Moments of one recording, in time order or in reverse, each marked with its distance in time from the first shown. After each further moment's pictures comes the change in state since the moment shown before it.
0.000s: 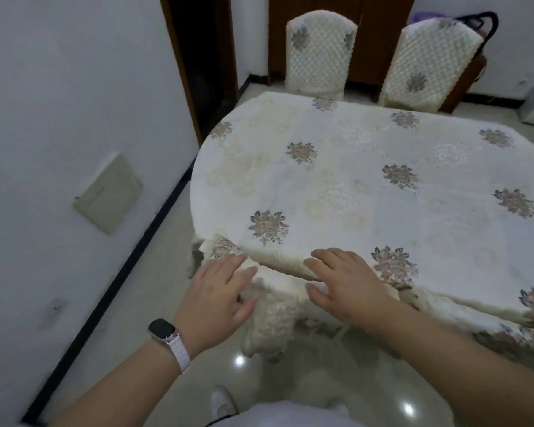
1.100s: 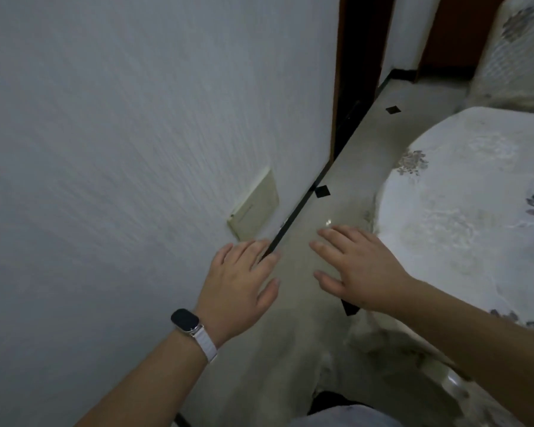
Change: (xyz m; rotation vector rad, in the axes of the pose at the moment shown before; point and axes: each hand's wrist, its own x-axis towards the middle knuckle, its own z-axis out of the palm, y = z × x) left_hand -0.016 -0.377 -0.155 0.315 0.007 -0.285; right_hand 0.410 -0.255 0.056 0.068 0.087 -0.455
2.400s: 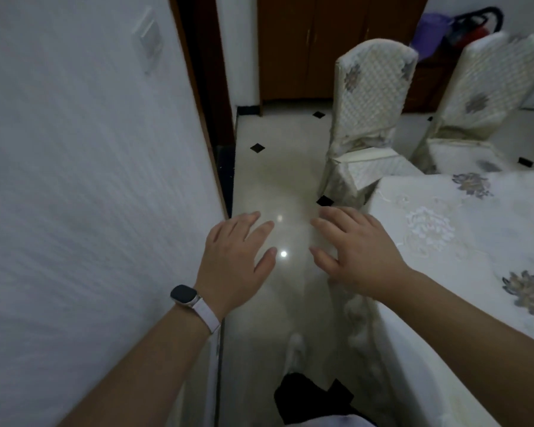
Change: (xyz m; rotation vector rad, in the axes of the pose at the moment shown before) left_hand 0.594 -0.202 0.164 -0.407 0.091 0.441; right_hand 0.349 0.329 0.005 -0.208 0.128 0.724
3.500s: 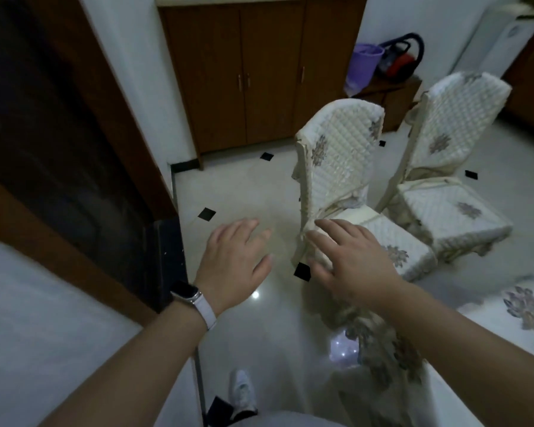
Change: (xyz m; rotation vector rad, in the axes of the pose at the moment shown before) left_hand 0.528 -0.211 0.196 -0.009 -0.171 0.302; right_hand 0.426 0.269 0.105 -0.102 -0.067 0.334
